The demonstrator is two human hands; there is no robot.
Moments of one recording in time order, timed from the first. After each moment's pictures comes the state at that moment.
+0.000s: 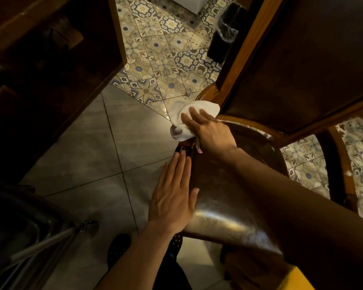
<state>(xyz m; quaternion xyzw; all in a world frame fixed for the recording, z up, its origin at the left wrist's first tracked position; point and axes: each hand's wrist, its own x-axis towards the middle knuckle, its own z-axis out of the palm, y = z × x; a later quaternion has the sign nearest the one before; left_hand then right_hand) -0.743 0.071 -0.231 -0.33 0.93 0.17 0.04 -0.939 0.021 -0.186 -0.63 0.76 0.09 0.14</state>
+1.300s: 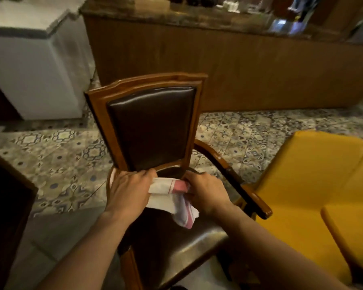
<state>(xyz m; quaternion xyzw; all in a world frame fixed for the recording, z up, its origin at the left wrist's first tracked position) -0.832 0.038 0.019 -0.03 1.00 0.05 -0.05 -0.902 0.233 0.013 -0.31 0.94 -0.13 0.01</state>
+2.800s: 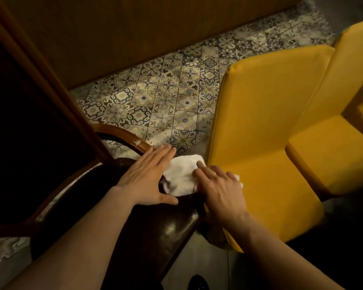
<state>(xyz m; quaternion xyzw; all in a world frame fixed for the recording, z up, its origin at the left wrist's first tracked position) -1.099 0.288 -0.152 0.32 0.93 0.10 0.14 -1.020 0.500 -0.147 -0.10 0.99 -0.03 0.06</state>
